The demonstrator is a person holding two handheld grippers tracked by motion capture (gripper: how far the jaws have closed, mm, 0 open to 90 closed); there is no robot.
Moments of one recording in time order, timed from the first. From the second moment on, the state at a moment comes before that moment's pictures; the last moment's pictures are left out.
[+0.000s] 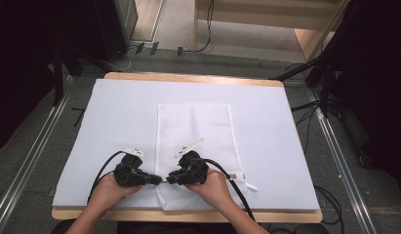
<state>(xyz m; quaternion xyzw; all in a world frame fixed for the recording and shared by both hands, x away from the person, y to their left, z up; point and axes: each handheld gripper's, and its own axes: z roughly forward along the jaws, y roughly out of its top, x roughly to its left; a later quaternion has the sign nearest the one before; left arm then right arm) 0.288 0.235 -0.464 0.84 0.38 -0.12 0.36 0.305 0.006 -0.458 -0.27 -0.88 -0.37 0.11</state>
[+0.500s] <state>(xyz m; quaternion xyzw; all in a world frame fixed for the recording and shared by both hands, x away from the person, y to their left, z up) 0.286 0.234 -0.463 0.85 0.38 -0.10 0.35 0.304 0.020 -0.466 -0.26 -0.89 -0.36 0.12</state>
